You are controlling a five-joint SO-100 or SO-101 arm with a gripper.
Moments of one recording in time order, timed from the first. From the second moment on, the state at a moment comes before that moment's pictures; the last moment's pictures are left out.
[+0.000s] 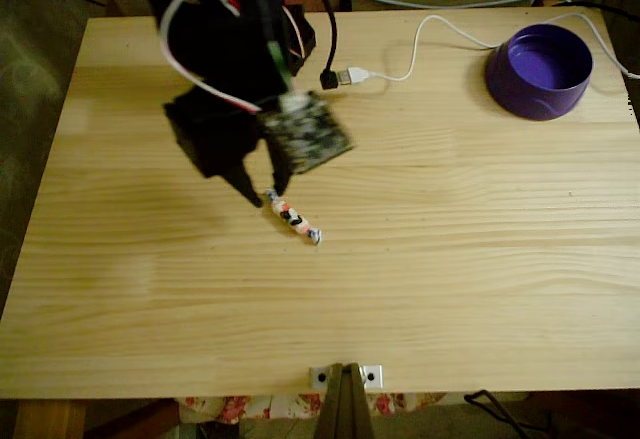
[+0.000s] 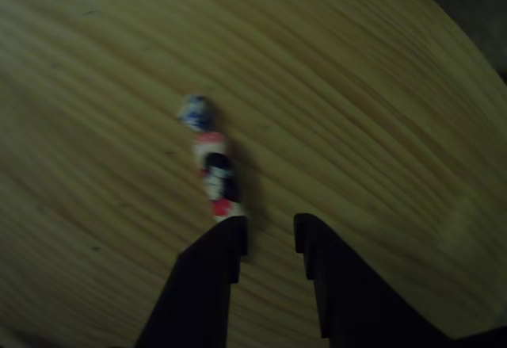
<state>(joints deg) -9.6 121.0 130.2 57.1 -38.8</state>
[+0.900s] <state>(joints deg) -9.3 104.3 130.3 49.0 -45.0</state>
